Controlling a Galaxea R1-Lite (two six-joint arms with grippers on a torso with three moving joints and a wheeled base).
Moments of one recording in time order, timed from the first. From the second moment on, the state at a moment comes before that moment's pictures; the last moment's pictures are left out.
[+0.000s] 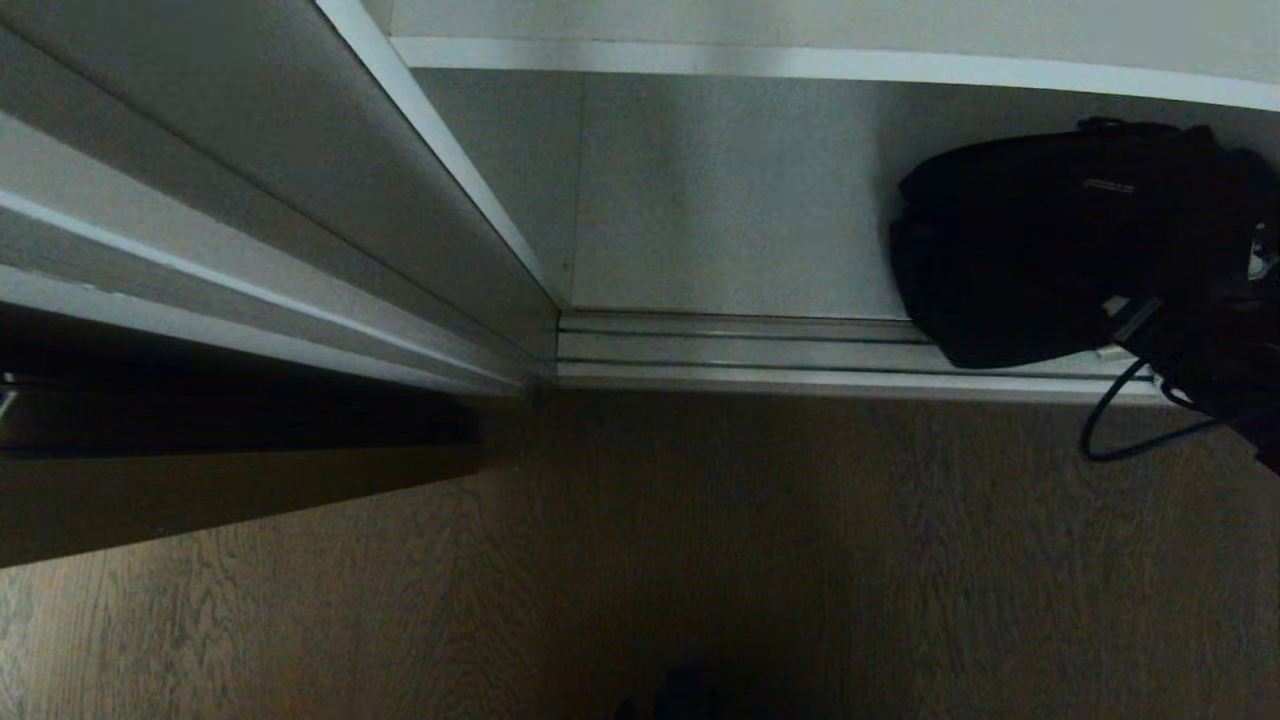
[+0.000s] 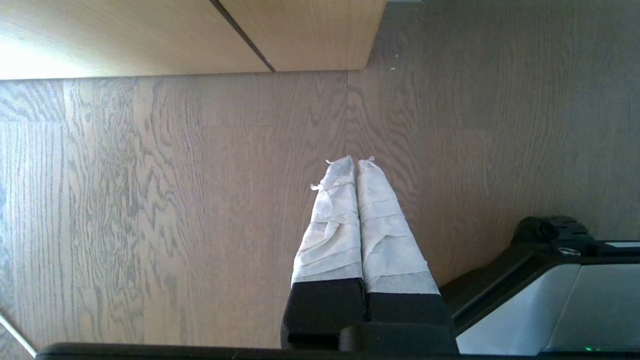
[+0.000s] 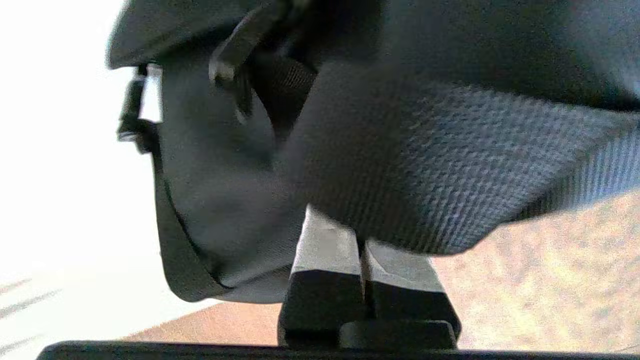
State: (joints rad) left arm 0.00 0.00 -0.02 0.04 -0.02 0.05; right arm -0.20 1.76 -0.88 -0.94 -0.02 0.45
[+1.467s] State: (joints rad) left arm 0.00 0.00 -0.02 0.04 -0.02 0.05; right arm -0.12 1.17 -0.61 -0.61 -0.16 0.13
